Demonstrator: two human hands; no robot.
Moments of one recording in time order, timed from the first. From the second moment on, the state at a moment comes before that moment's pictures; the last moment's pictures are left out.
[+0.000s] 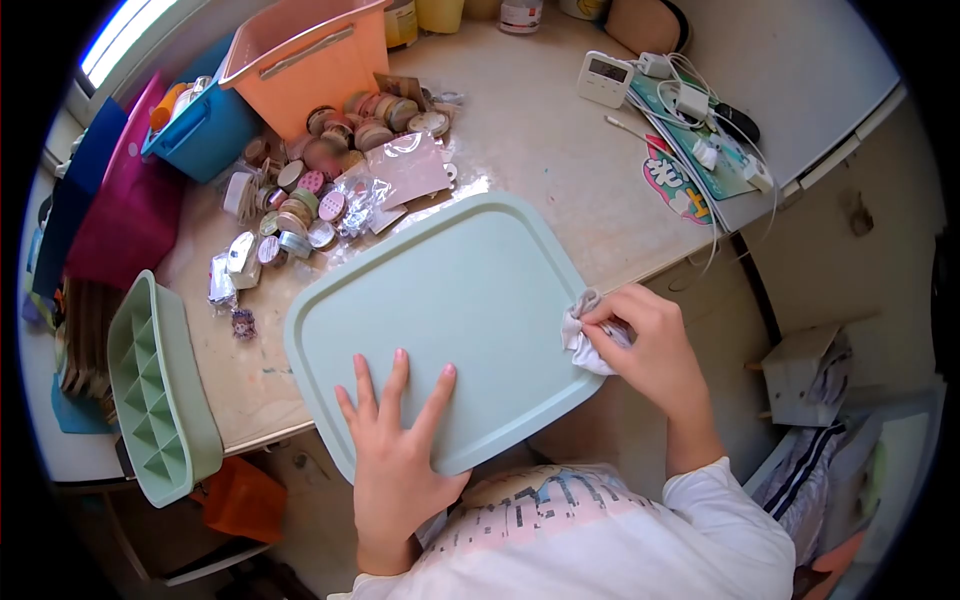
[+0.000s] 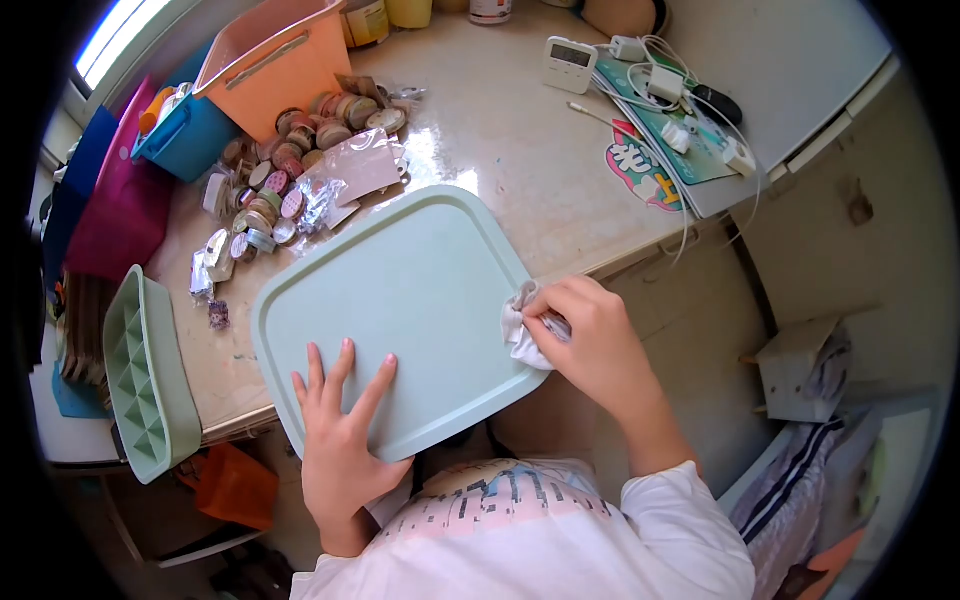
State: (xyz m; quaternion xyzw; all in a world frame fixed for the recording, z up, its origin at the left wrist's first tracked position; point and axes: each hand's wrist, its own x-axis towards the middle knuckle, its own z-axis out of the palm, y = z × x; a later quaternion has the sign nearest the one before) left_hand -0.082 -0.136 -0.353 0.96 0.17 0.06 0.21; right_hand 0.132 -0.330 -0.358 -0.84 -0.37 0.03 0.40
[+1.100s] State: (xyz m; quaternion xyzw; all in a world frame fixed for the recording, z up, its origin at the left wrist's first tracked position) left_hand -0.062 -0.106 -0.363 0.96 0.17 0.10 0.20; right_hand 0.126 -0.335 -0.349 -0.80 -0.49 0.02 0.34
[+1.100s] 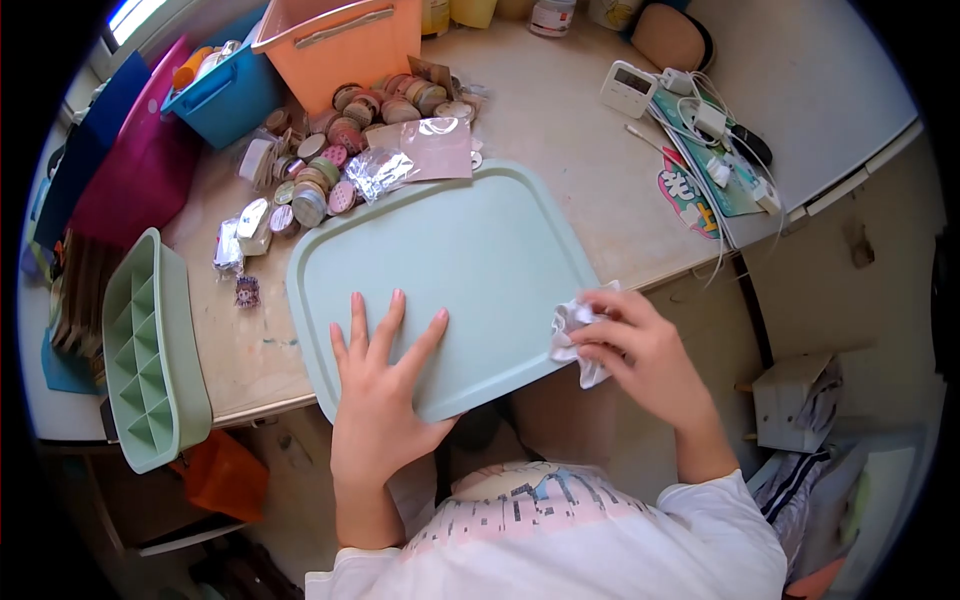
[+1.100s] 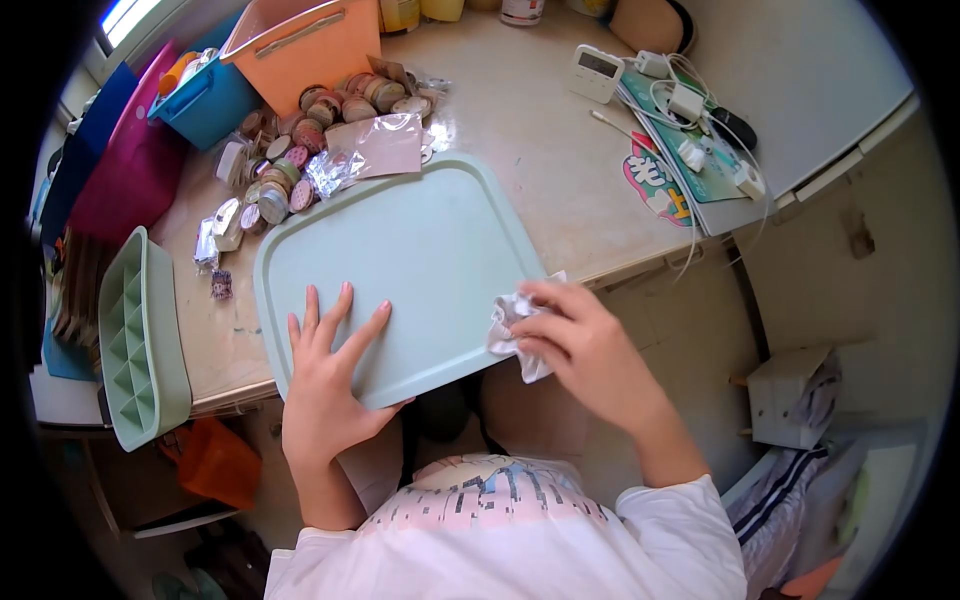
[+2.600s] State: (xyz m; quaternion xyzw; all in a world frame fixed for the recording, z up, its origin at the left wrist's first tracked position) left_hand -0.120 -0.067 -0.371 0.96 0.18 0.11 0.18; right_hand 0.114 -0.313 -0.367 -0.72 -0.59 0.04 0.37
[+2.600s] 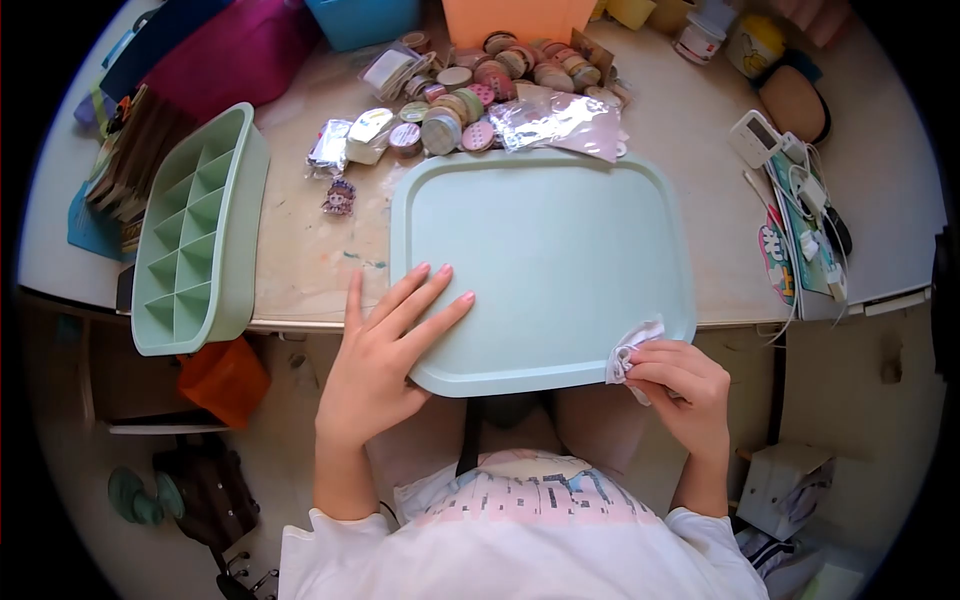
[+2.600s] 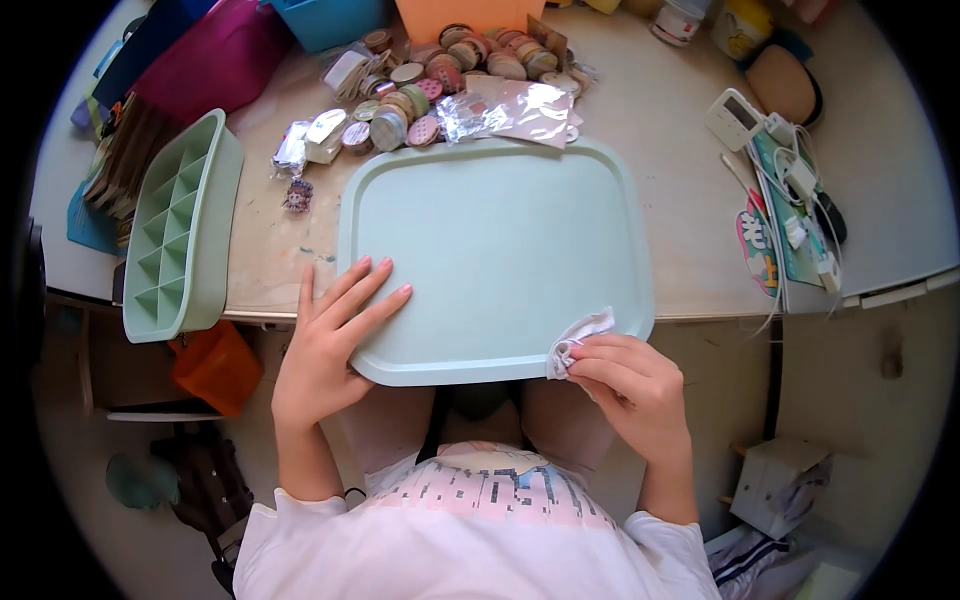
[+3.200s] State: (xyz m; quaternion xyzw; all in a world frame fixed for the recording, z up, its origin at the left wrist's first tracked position) left_hand -0.116 -0.064 -0.379 0.94 0.18 0.21 0.19; right_hand 0.088 -0.267 -0.351 -0.69 -0.62 0.17 0.34
